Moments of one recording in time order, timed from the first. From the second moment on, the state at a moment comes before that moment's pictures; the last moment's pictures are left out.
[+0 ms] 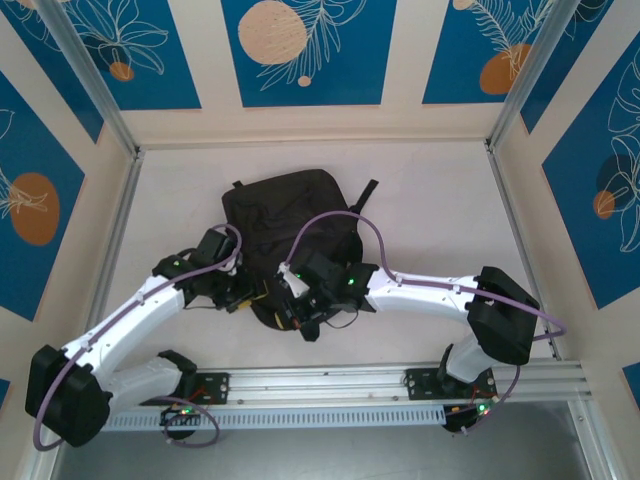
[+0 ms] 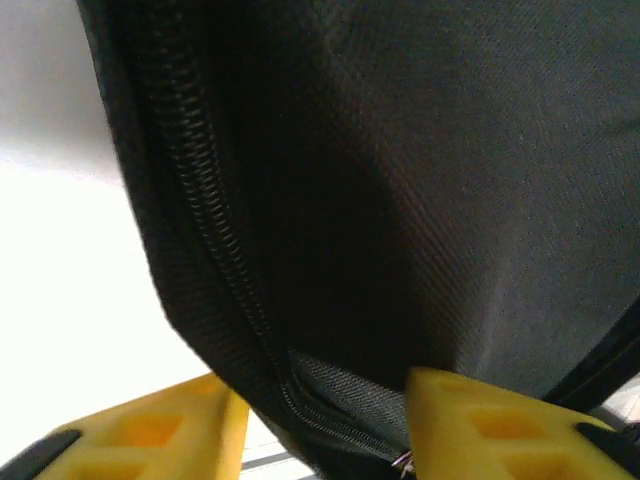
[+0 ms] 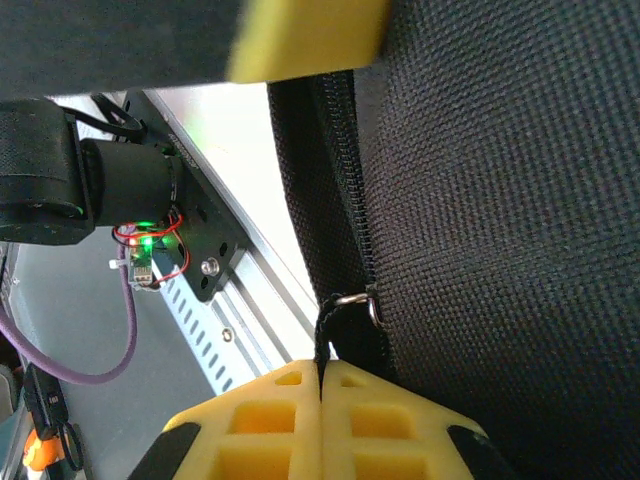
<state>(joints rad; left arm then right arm) -0.51 1.08 0.76 -0.83 0.30 -0.89 1.10 1.54 0.99 -0.34 -0.41 0.65</state>
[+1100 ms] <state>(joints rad) -0.30 1.16 0.95 -1.01 0.05 -0.65 1.05 1.66 1.13 -0.34 -0.46 0.62</state>
